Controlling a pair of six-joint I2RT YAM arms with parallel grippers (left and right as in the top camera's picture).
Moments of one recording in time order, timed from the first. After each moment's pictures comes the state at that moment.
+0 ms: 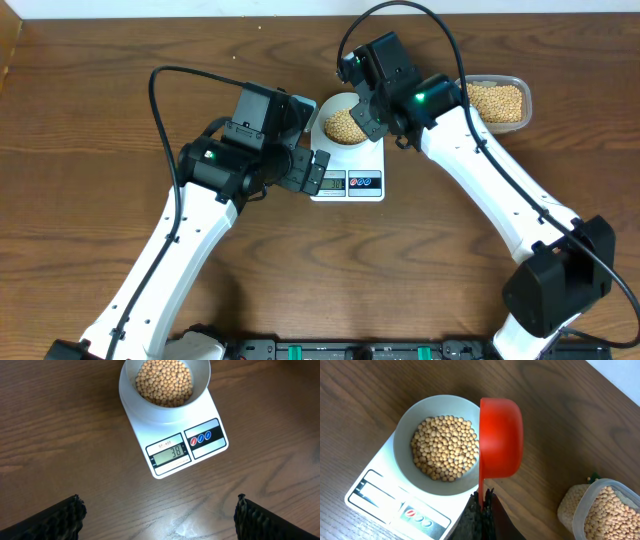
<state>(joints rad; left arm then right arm) -0.40 1.40 1.31 -0.94 0.13 -0.02 0.54 1.85 1.69 -0.84 0.14 -0.18</state>
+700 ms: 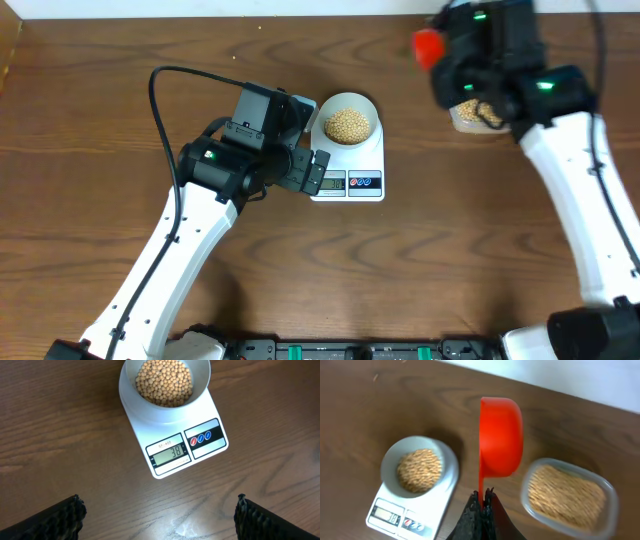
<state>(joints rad) -0.40 1.40 1.31 -0.94 0.13 -0.02 0.21 1.62 1.70 -0.87 -0.11 -0.07</state>
